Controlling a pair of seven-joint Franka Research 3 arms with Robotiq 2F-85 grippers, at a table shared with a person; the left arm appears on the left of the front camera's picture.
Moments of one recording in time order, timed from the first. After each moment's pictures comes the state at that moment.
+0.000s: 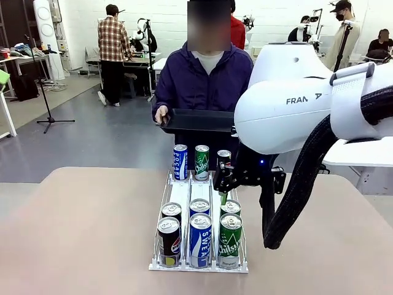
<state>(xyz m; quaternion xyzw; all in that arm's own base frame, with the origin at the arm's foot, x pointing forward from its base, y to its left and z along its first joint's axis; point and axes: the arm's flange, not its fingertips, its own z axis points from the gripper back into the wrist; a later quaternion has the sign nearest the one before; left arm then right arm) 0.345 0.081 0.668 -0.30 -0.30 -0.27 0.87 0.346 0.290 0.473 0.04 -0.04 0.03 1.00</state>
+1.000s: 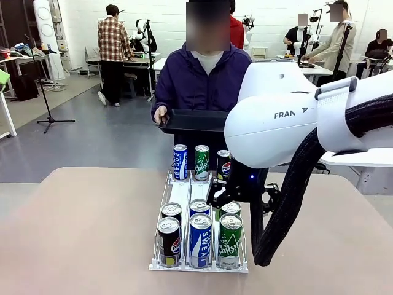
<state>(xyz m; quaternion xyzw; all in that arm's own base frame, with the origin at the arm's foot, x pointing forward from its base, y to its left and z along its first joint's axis) 0.345 0.081 0.668 -0.30 -0.30 -0.27 0.87 0.333 0.305 0.445 0.04 0.00 -0.02 1.00</state>
